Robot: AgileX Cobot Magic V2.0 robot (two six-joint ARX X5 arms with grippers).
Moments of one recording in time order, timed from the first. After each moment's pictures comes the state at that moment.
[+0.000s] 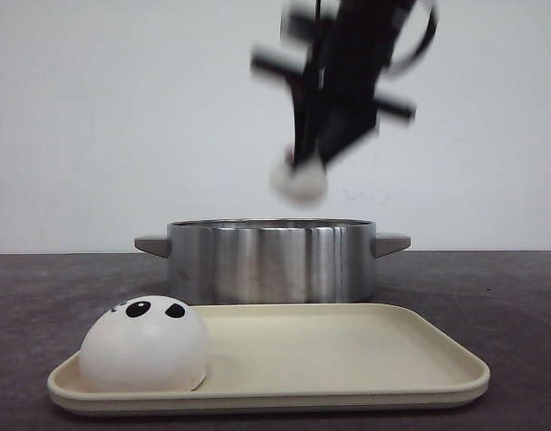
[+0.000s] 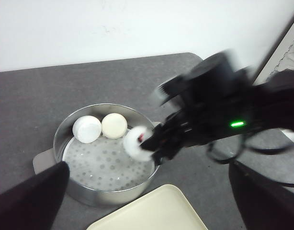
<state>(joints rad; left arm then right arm) -0.80 0.96 1.43 -0.83 -0.16 -0.30 0.59 1.76 1.43 -0.57 -0.05 0.29</state>
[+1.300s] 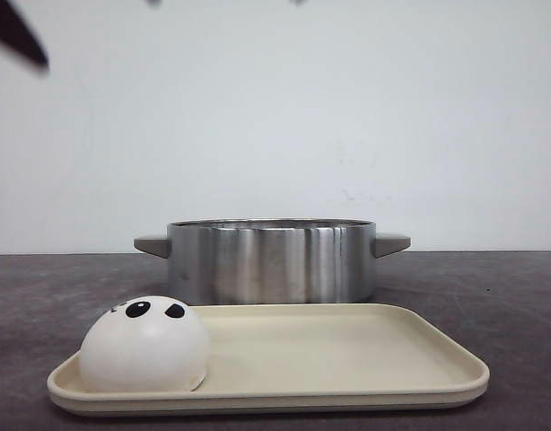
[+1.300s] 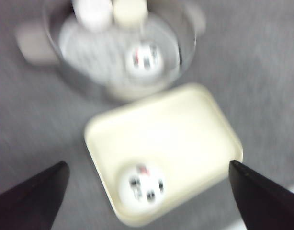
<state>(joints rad) -0.81 1.00 1.03 -0.85 -0.03 -0.44 0.70 1.47 1.70 -0.84 -0.02 0.21</state>
